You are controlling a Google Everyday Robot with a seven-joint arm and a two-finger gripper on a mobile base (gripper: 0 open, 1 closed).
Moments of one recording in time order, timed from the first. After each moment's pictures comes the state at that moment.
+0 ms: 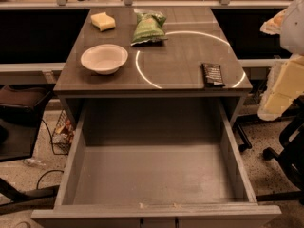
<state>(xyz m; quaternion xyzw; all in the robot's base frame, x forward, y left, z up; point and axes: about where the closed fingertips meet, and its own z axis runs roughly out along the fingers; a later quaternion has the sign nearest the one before) 0.438 -0.211 0.994 -0.60 0.78 -0.06 0.19</state>
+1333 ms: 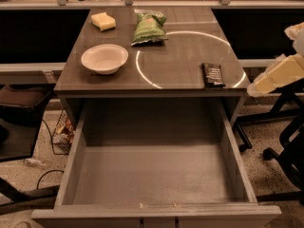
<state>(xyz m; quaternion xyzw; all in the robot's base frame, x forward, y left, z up) 0.512 -0.263 0.966 -0.44 0.83 0.01 0.35</state>
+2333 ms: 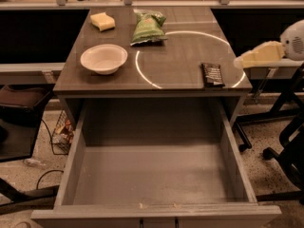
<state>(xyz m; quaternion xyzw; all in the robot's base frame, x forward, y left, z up) 0.609 -0.301 0.938 -0.26 0.86 0.06 0.43</state>
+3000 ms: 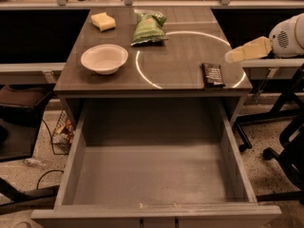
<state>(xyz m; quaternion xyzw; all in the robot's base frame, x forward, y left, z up) 0.631 -0.290 0.923 -0.18 0.90 0.08 0.39</state>
